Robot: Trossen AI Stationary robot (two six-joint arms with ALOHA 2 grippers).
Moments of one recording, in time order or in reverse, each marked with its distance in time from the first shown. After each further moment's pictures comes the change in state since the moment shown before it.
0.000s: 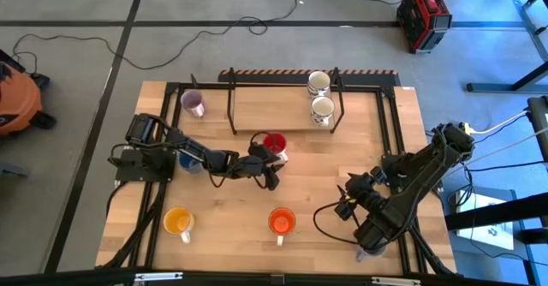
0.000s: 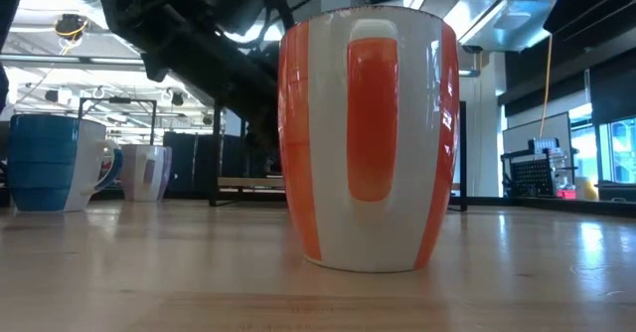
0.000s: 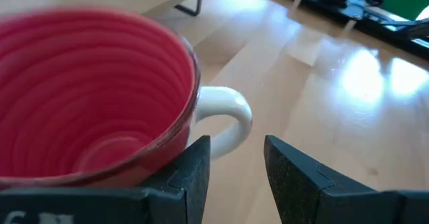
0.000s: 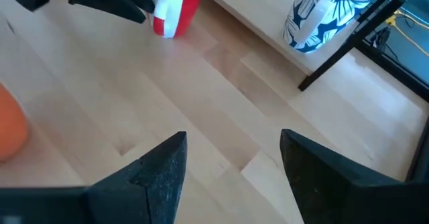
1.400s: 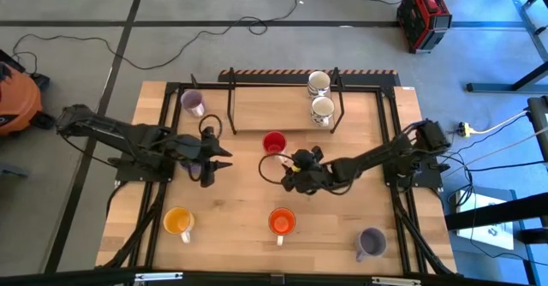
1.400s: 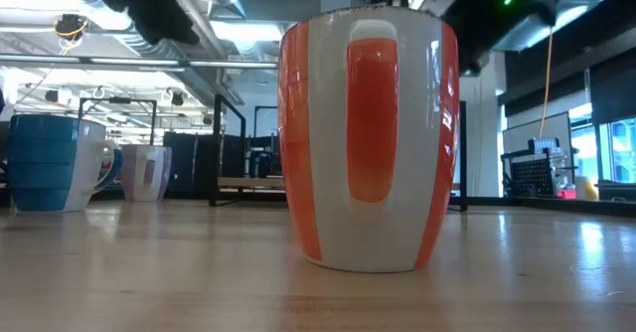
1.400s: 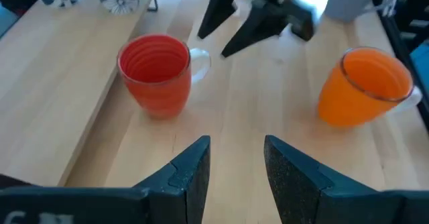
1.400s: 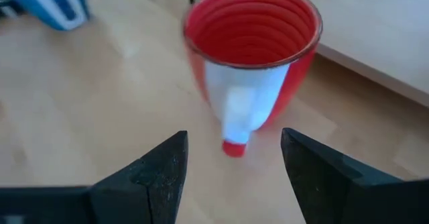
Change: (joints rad) left arm -0.086 -0.934 -0.079 -0.943 0.208 0.252; right arm -0.567 0.156 -0.295 1.373 -0.105 -0.839
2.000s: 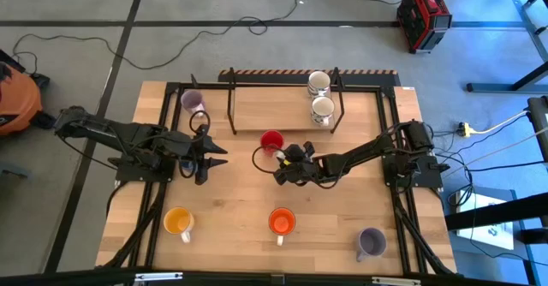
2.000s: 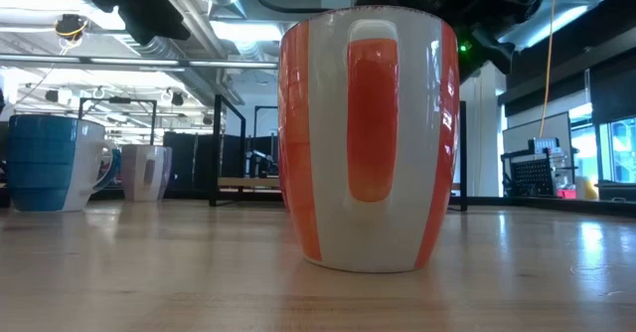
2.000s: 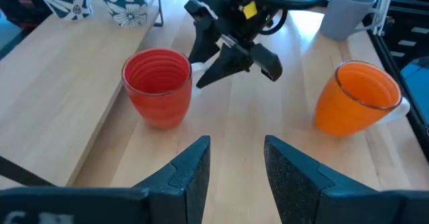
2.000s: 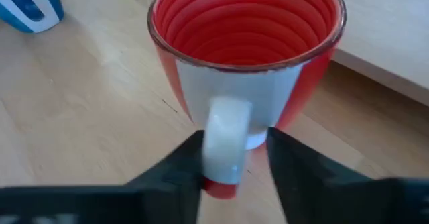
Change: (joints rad) left arm 0.003 -0.112 -0.055 0.004 -0.006 0.000; right arm -0.084 0.123 0.001 0.203 -0.044 -0.110
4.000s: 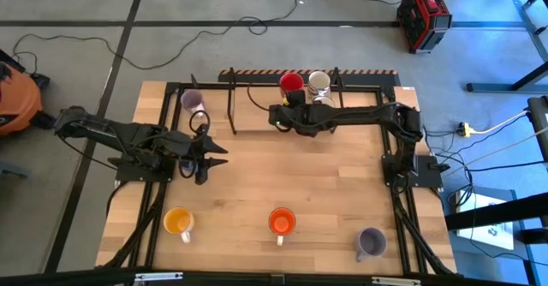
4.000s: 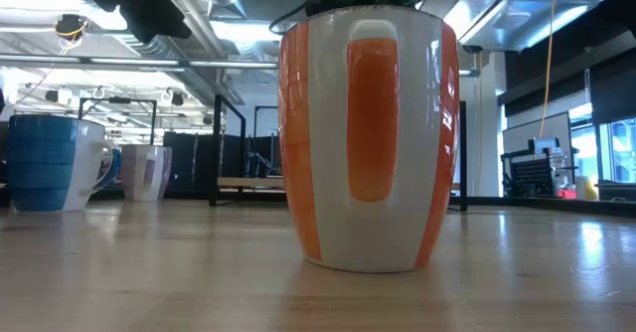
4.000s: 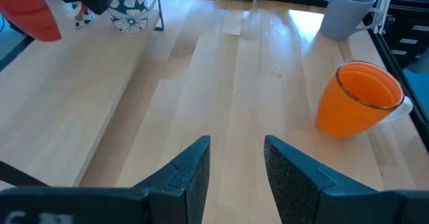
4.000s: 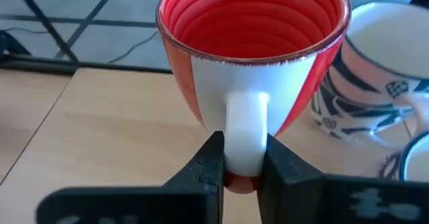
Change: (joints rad) left arm 0.000 0.000 0.001 0.009 -0.006 0.025; right arm -0.353 0.041 0.529 -0.740 0.181 0.332
